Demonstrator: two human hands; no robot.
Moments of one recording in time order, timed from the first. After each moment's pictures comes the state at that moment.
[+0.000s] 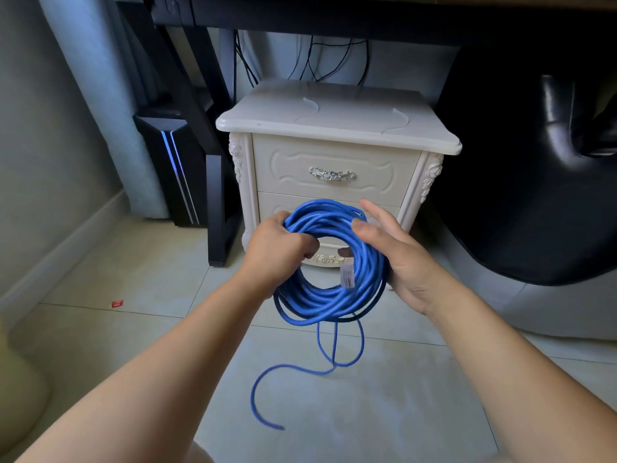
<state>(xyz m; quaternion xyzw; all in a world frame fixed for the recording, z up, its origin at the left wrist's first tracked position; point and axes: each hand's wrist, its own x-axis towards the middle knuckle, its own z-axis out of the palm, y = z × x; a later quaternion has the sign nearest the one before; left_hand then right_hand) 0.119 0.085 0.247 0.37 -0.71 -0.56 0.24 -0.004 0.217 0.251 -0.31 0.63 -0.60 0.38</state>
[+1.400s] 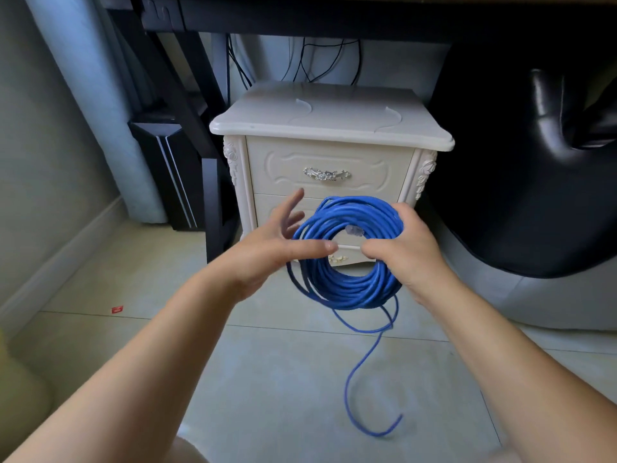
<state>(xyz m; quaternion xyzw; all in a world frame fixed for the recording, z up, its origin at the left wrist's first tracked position) 0.134 0.077 0.256 0.22 -0.70 -0.67 0.11 -0.011 0.221 0.251 -0.27 0.77 -0.56 0.17</state>
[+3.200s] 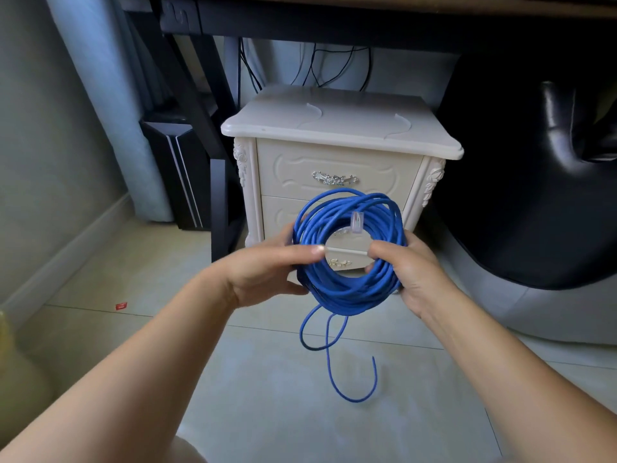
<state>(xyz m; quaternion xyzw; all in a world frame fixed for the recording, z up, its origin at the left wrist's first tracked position) 0.146 0.069 0.249 0.16 -0.65 -0.75 0.01 -0.011 0.214 0.237 -0.15 0.69 -0.64 0.29</state>
